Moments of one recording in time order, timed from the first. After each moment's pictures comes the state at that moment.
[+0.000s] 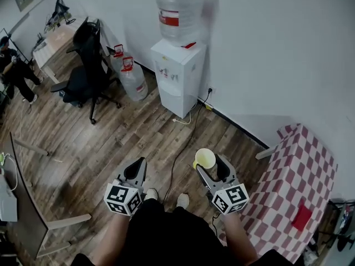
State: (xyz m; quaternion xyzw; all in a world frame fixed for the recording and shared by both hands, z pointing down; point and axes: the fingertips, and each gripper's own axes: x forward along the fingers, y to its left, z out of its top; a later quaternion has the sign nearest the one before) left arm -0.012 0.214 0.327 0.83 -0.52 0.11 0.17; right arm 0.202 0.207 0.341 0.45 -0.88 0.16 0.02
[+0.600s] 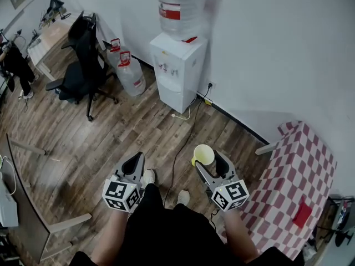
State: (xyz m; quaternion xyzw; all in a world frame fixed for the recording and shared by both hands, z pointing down) left arm -0.037 0.181 0.337 0.83 -0.52 0.12 0.17; right arm 0.178 0.183 0.350 0.45 -0.87 0.17 0.03
